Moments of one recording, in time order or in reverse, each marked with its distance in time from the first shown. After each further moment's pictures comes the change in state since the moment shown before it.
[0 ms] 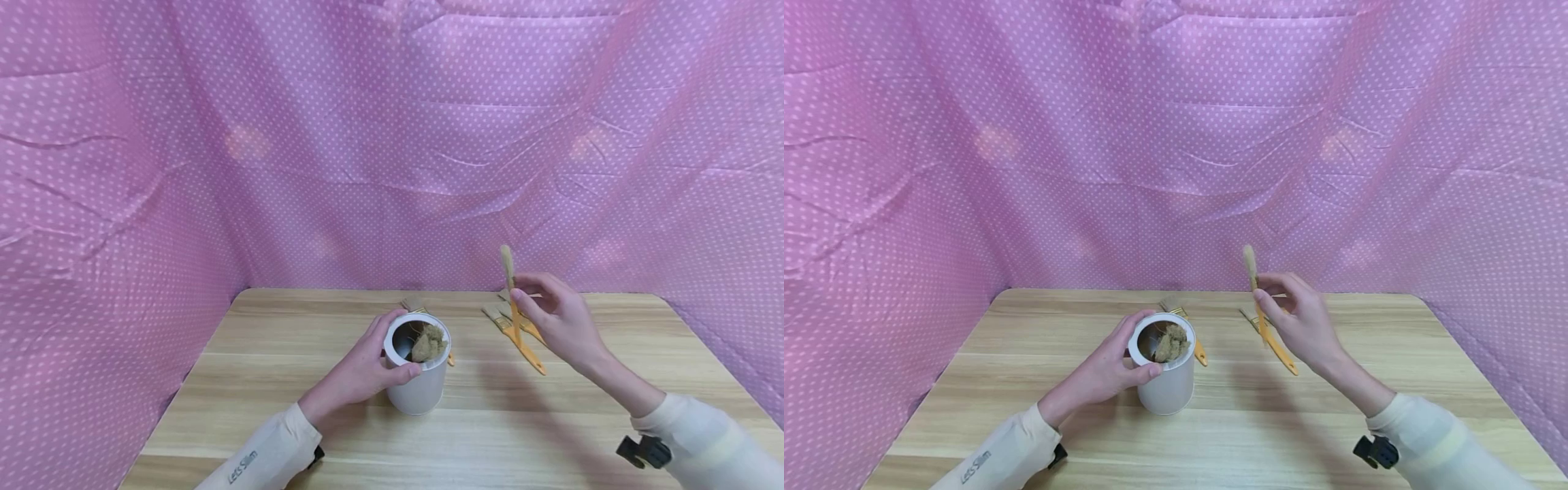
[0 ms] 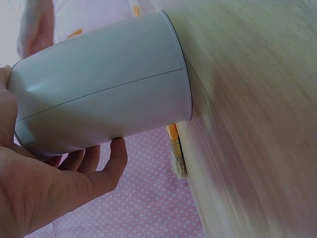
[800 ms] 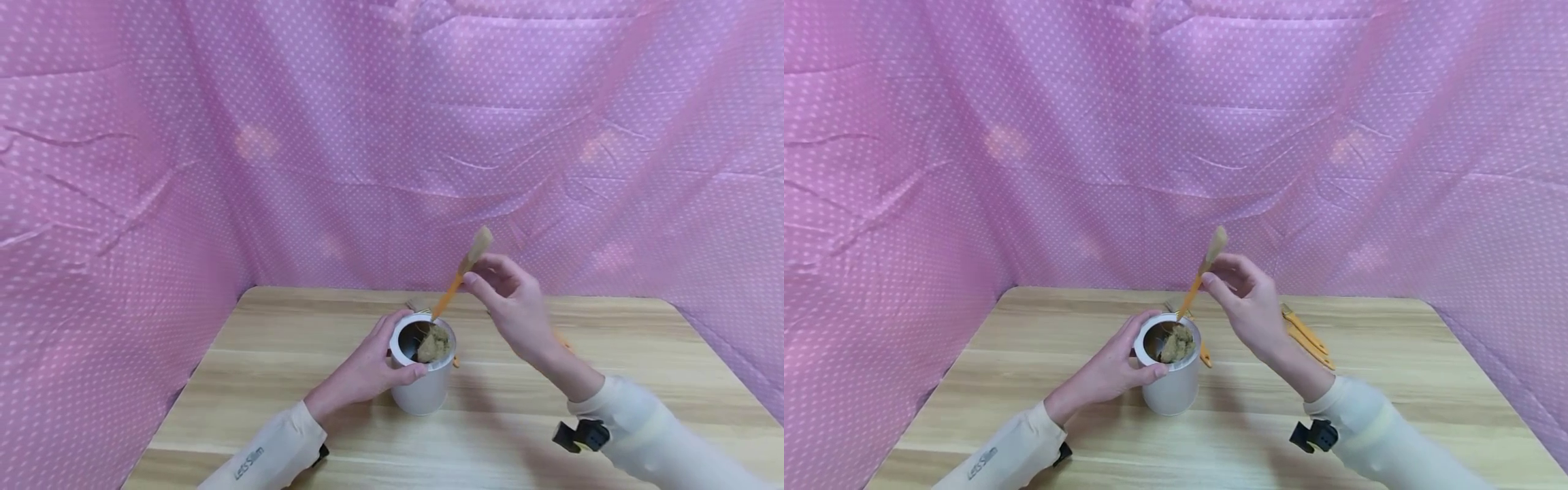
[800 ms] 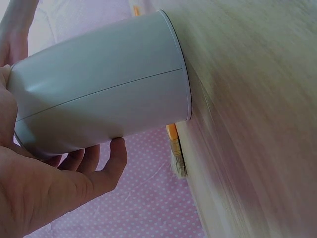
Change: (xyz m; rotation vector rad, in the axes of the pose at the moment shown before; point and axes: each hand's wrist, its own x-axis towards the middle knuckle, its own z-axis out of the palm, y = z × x) left_hand 0.004 -0.002 -0.006 0.035 -0.010 -0.013; right_hand 0.035 -0.053 0.064 0.455 -0.012 0.034
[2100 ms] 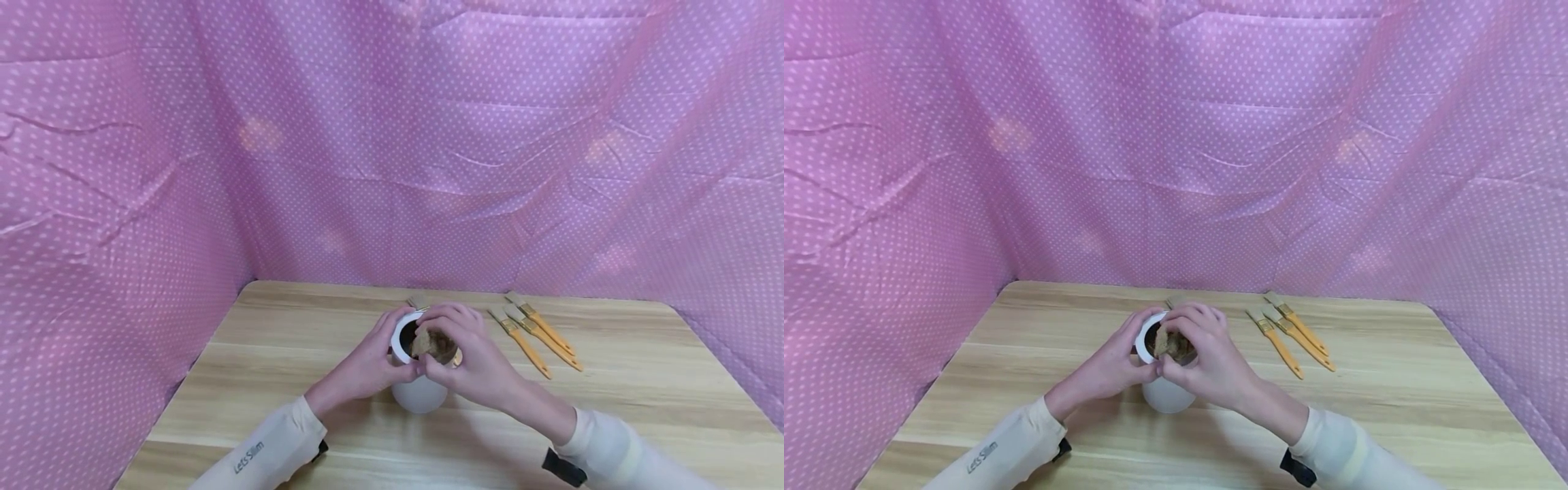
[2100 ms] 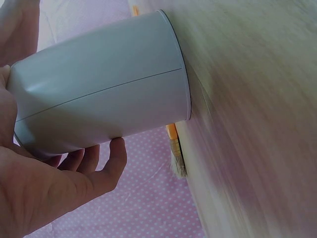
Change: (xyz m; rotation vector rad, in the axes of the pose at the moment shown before) left_hand -0.003 0.002 0.000 0.043 -0.011 0.005; right_hand -0.045 0.027 0.043 -0.561 -0.317 -0.326
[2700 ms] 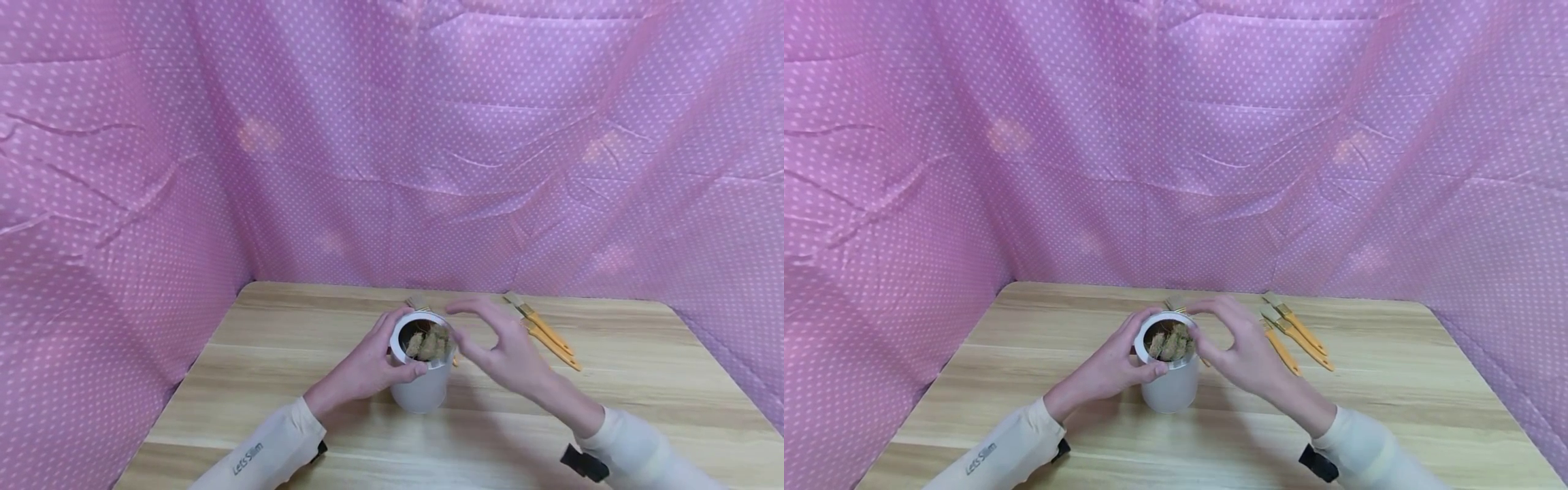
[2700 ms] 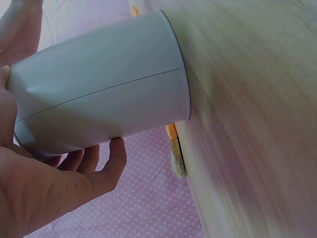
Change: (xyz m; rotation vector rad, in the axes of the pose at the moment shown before) left_hand 0.001 -0.001 0.001 -0.088 0.005 0.004; right_hand -0.010 0.015 -0.036 0.051 0.076 0.072
